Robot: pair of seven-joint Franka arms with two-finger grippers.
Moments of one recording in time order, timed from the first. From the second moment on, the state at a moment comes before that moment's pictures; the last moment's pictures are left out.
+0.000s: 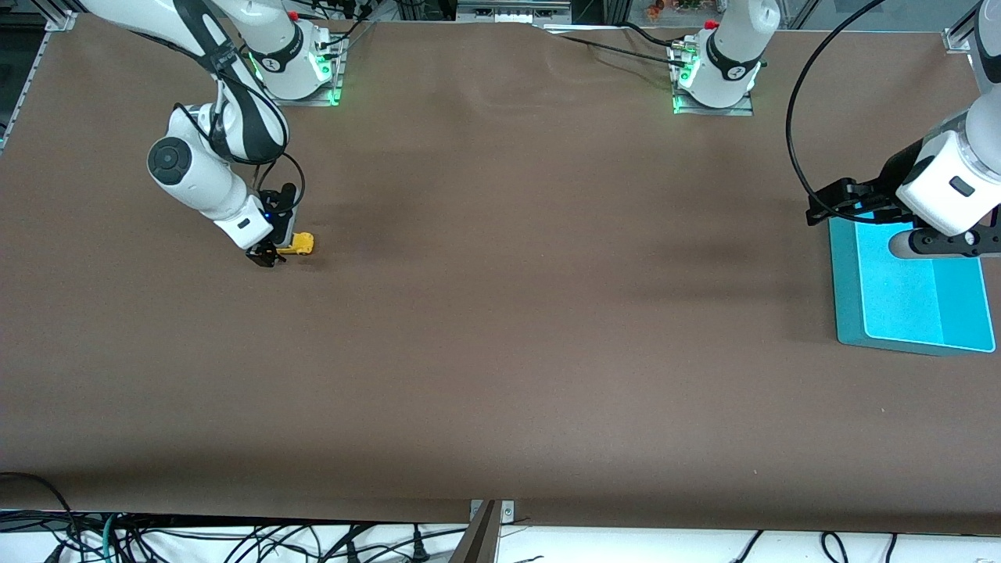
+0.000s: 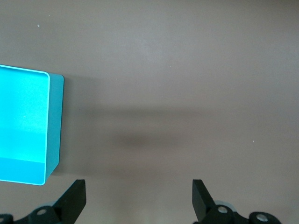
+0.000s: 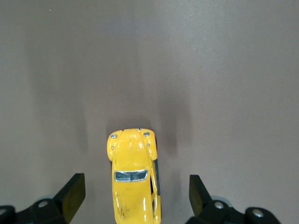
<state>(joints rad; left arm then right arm) -0.12 0.18 0.05 -1.38 -0.05 1.45 -0.13 -0.15 0.21 0.25 -2.49 0.03 2.67 -1.41</state>
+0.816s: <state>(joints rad) -0.12 0.18 0.05 -1.38 -0.05 1.45 -0.13 -0.16 0.21 0.25 -2.54 0.03 2.74 -1.44</state>
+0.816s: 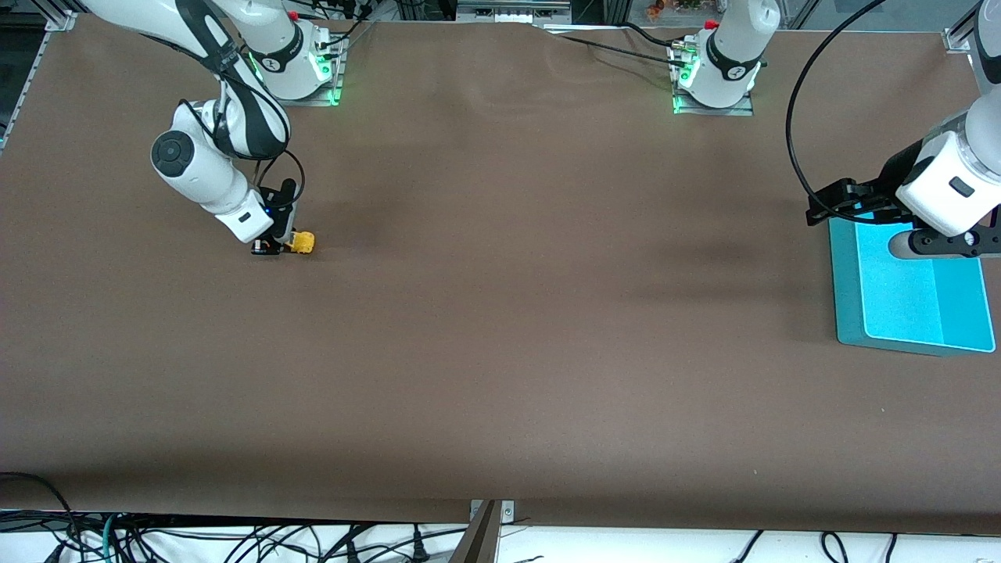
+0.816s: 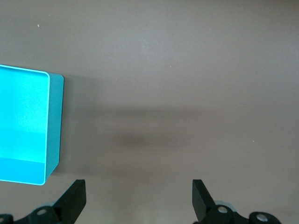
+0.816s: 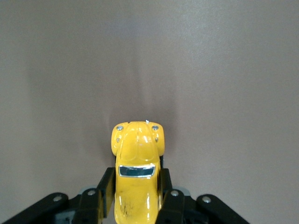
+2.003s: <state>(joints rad) -0.12 0.19 0.05 -1.38 -0.05 1.45 -0.13 -0.25 0.21 0.24 -2.55 0.03 2.77 -1.64</state>
